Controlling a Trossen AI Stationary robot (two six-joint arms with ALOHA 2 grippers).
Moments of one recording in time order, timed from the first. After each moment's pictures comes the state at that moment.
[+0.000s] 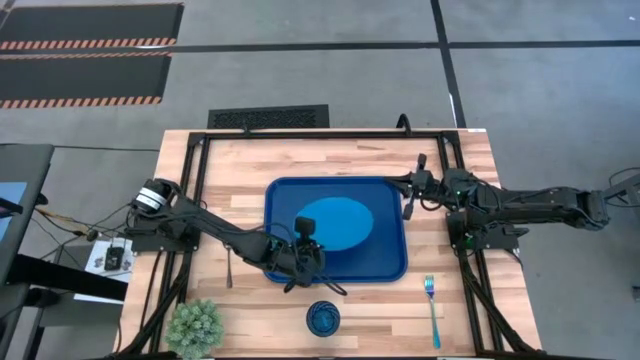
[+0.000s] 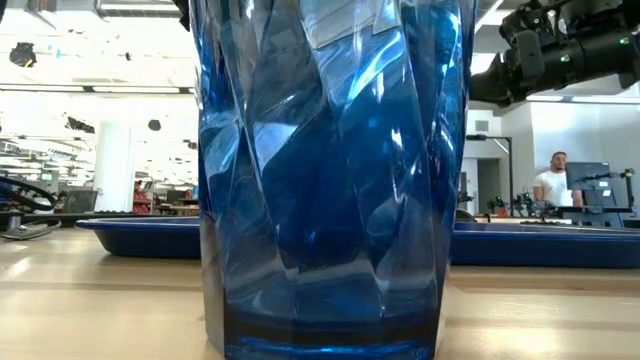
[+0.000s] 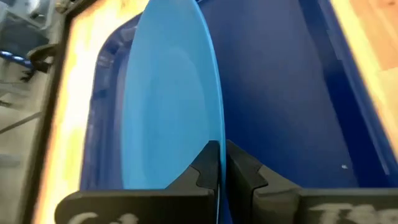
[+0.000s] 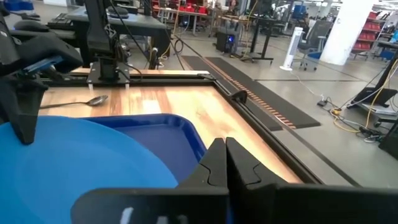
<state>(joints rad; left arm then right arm) -0.36 1.80 1.20 -0.31 -0.58 0.08 -0.20 0.64 0.27 0.29 0.16 -0.11</state>
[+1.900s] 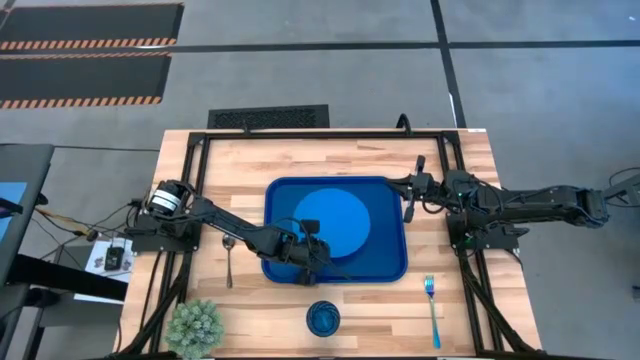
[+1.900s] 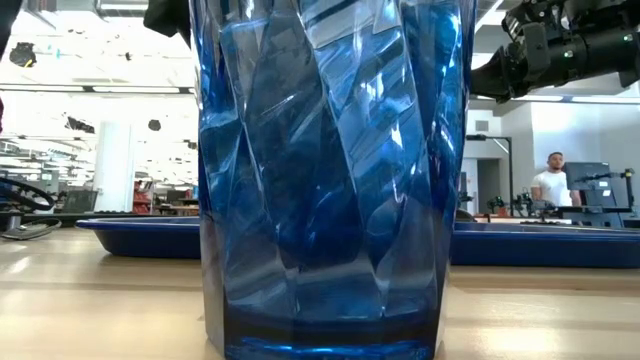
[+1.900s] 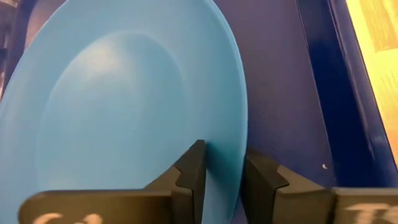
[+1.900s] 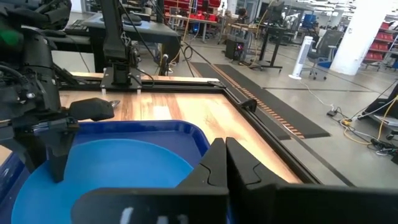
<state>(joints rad) -0.29 1.91 1.19 -0.27 -0.33 -0.05 -0.17 0.64 0.26 0.32 0.14 -0.12</state>
